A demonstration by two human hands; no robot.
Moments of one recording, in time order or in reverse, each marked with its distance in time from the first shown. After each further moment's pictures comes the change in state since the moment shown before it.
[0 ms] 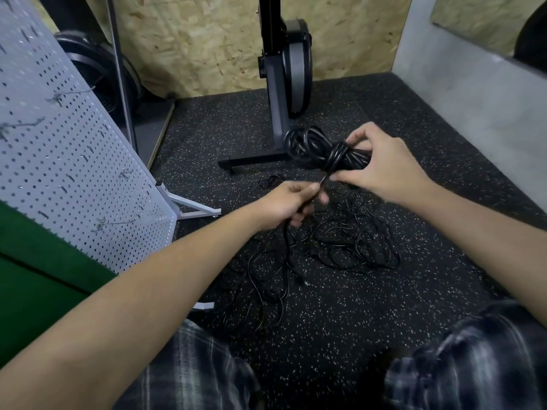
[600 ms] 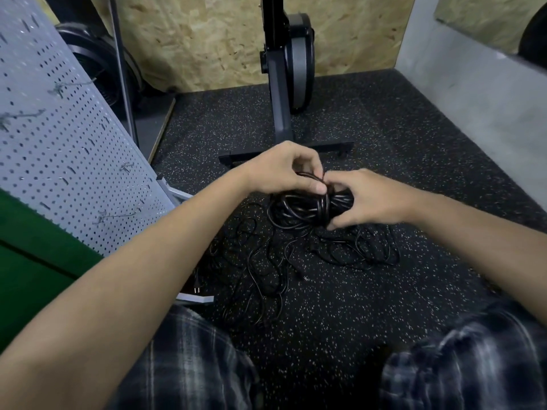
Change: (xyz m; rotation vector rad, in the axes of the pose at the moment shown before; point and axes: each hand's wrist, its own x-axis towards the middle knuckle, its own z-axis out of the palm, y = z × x) left_hand -0.014 0.054 -0.036 0.576 -0.021 0.444; right_hand -0.013 -0.001 0.016 -0.123 -0.539 -0.121
